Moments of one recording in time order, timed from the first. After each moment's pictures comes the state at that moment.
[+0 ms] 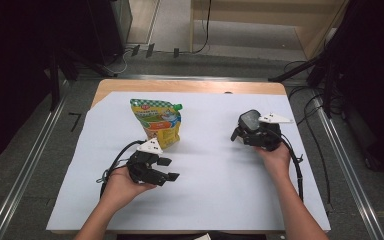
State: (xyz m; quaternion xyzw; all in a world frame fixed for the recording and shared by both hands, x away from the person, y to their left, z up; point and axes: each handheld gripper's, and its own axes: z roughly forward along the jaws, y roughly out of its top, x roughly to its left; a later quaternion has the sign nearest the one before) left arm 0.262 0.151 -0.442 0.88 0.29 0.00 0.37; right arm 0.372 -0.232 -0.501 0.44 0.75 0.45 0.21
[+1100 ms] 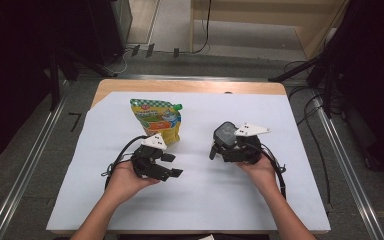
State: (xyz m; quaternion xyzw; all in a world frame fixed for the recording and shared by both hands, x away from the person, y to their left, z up) left arm 0.275 0.144 -0.441 0.89 0.28 -0.01 0.37; right arm 0.326 -0.166 -0.484 0.35 0.80 0.46 0.15
